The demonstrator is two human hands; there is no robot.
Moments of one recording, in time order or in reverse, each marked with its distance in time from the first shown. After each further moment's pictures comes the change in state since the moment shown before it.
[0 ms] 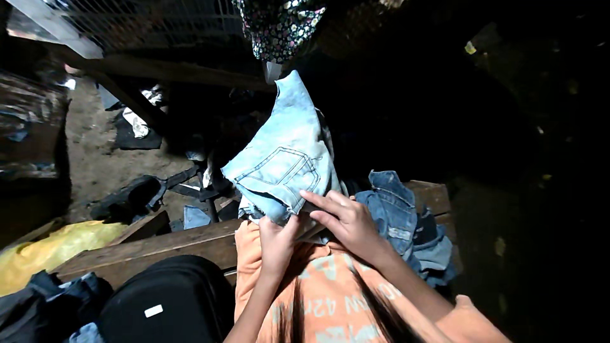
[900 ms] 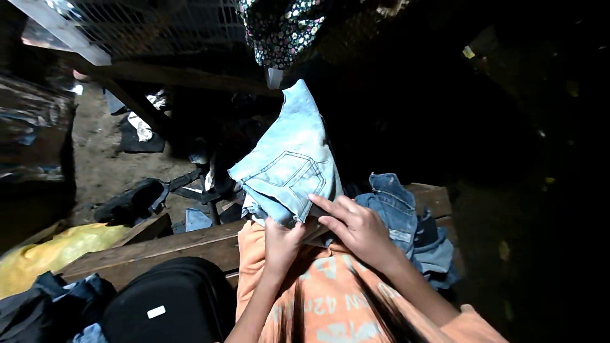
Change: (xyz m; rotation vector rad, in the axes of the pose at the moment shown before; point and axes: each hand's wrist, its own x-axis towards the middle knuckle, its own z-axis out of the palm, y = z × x) left_hand 0.000 -0.001 -0.001 0.133 -0.065 0.079; right_hand -0.009 -0.003 -0.013 -0.152 -0.020 0.002
